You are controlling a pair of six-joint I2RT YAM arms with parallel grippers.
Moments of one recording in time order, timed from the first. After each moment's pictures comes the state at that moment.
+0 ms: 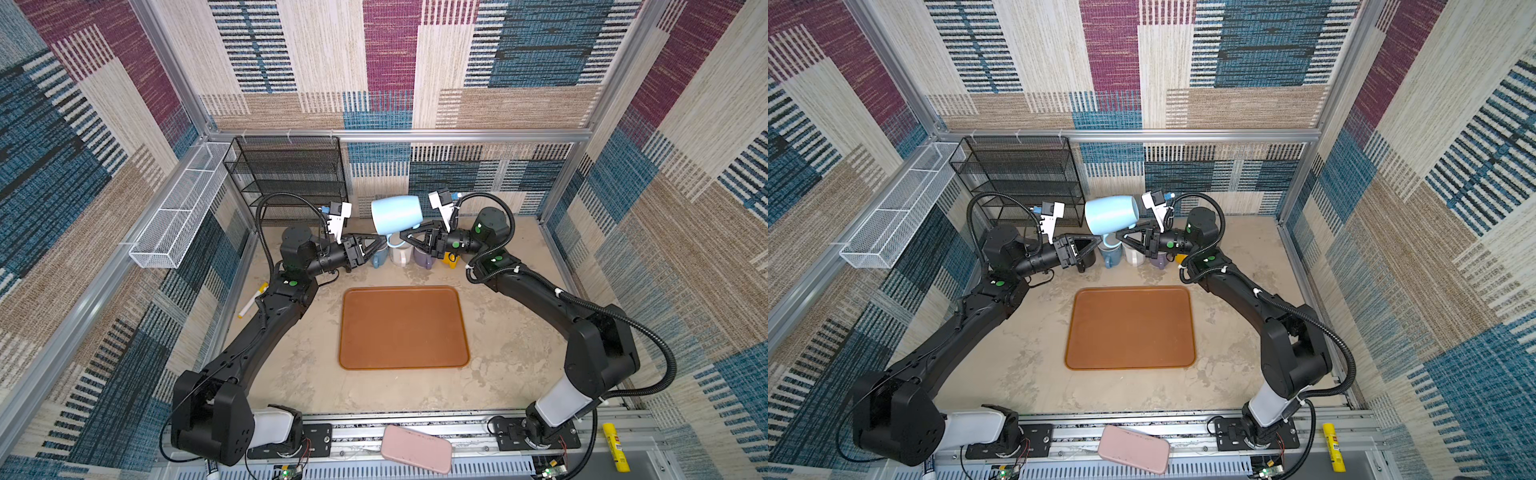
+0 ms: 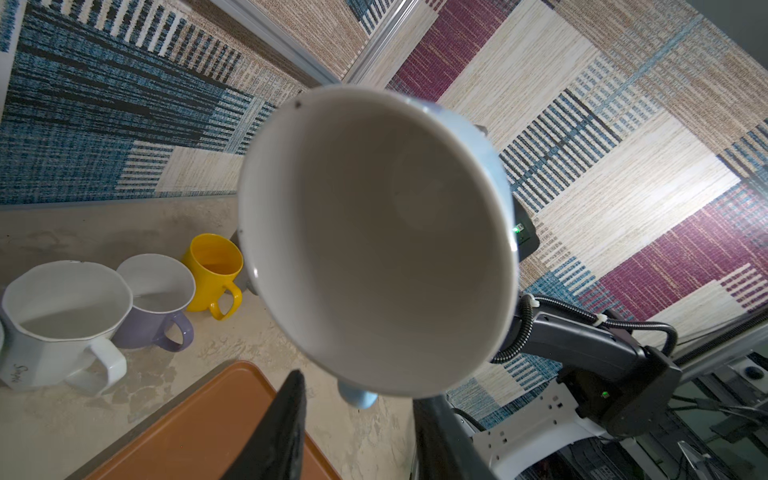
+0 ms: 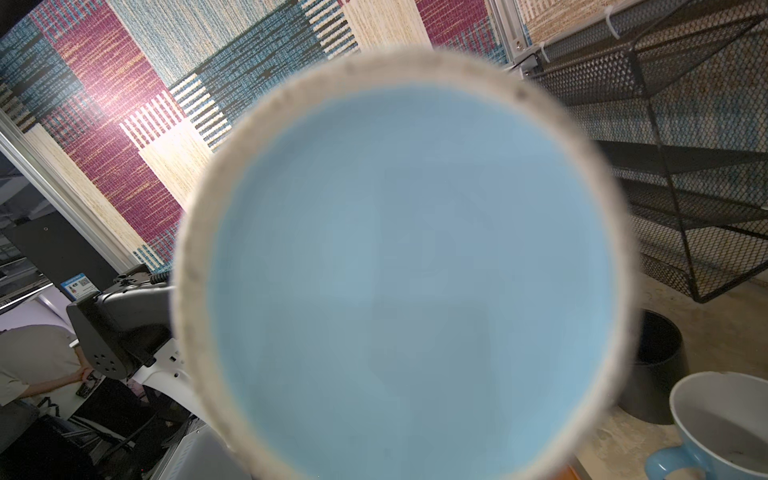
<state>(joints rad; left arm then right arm) -0.28 1.34 1.06 0.33 0.88 -0.72 0.43 1.64 1.26 0.57 -1.02 0.67</state>
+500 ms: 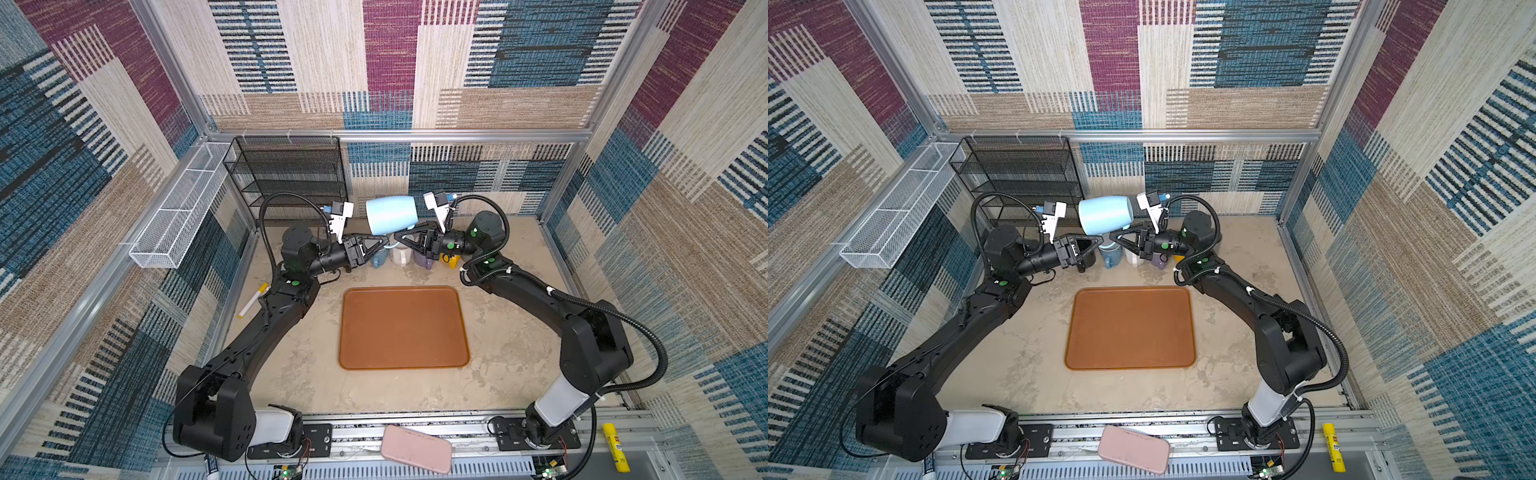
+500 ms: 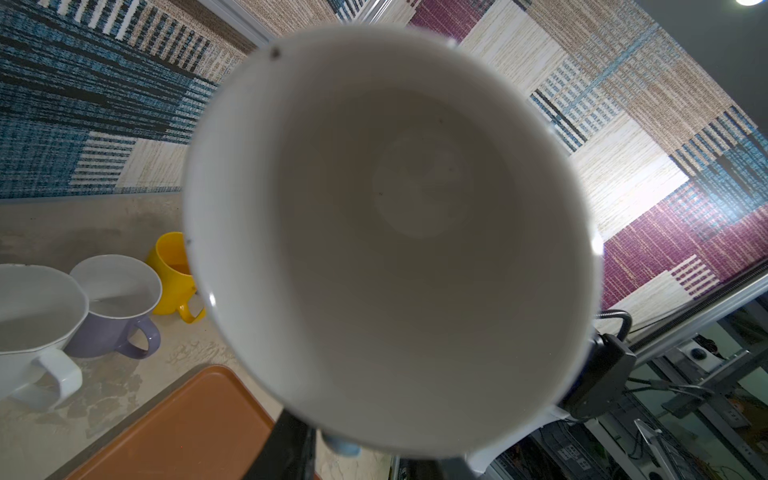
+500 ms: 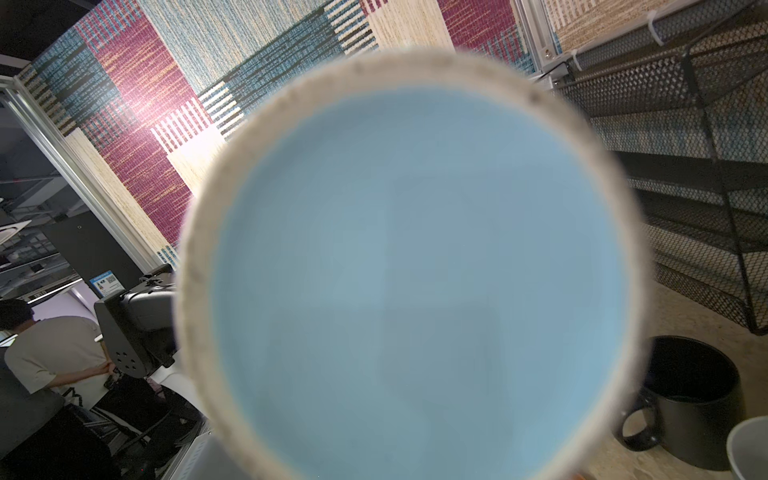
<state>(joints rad) -0.28 1.35 1.05 0.41 0.92 -0.79 0.47 1.68 1.26 0.71 -1.02 0.75</state>
